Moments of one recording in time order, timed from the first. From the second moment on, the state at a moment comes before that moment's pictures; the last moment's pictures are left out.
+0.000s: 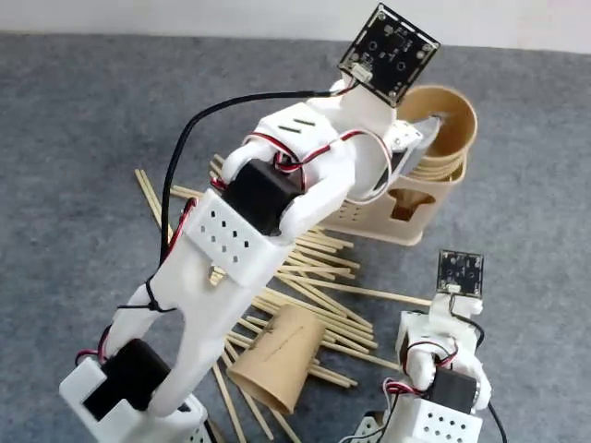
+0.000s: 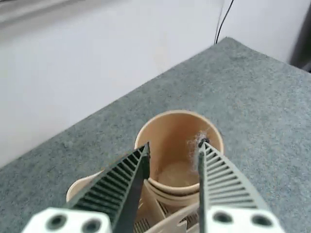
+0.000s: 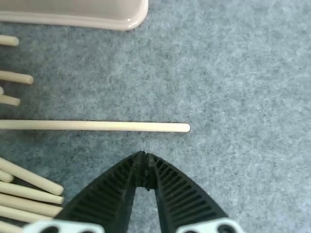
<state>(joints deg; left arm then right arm) 37.1 -4.9 -21.4 56.7 3.1 13.0 -104.7 95.6 70.9 12.1</state>
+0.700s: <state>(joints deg) 37.1 -1.5 -5.4 49.8 3.3 13.0 -104.7 95.6 70.9 12.1</state>
